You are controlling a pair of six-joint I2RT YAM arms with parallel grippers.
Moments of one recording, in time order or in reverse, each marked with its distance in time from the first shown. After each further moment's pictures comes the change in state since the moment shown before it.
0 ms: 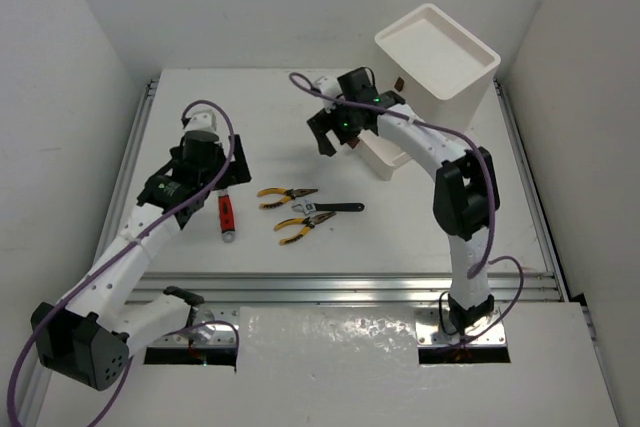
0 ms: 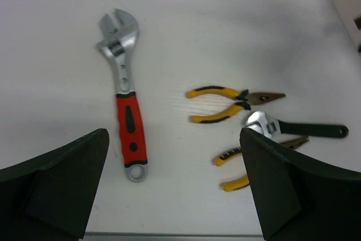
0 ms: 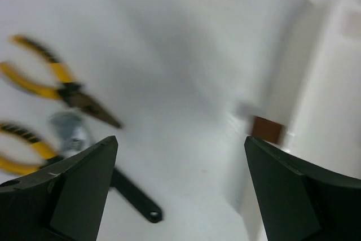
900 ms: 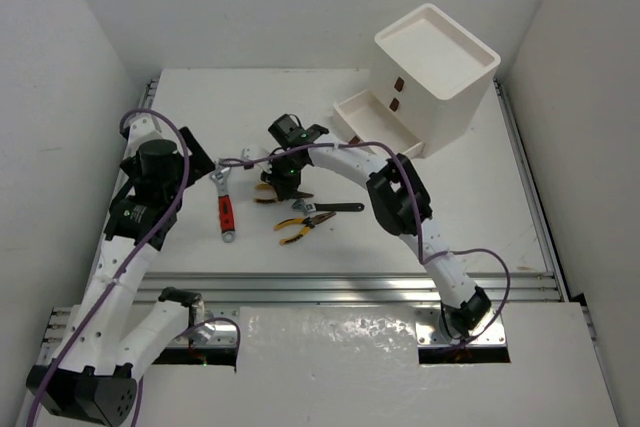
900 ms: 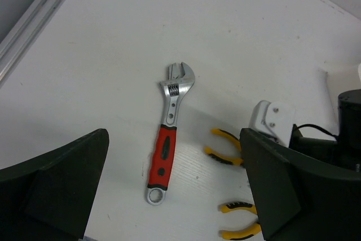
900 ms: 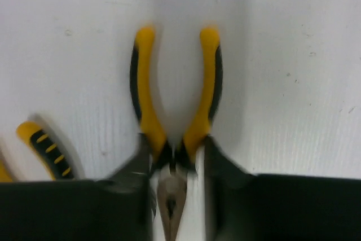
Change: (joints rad) left arm 0.192 -0.217 -0.018 -0.019 -0.152 -0.113; right arm 0.311 0.376 0.269 -0.102 -0.227 -0.500
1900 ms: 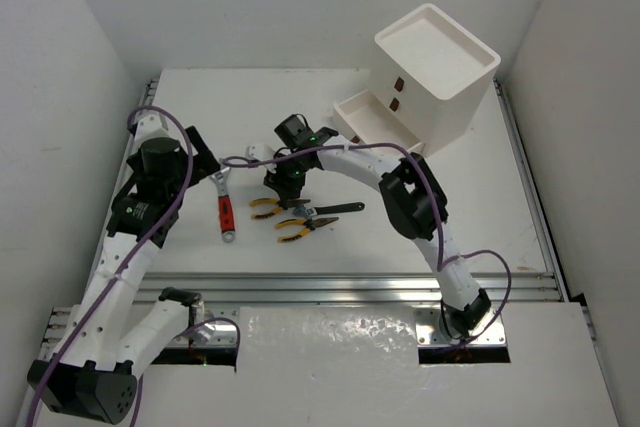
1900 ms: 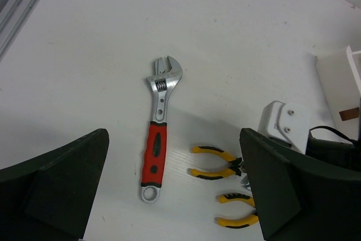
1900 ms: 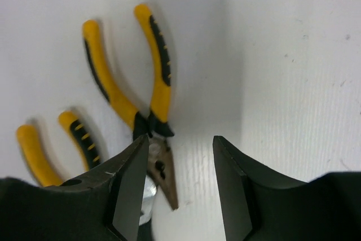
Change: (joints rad) left arm 0.000 0.020 -0.004 0.026 0.080 0.029; right arm -0.003 -0.143 -0.180 0.108 -0.007 0.067
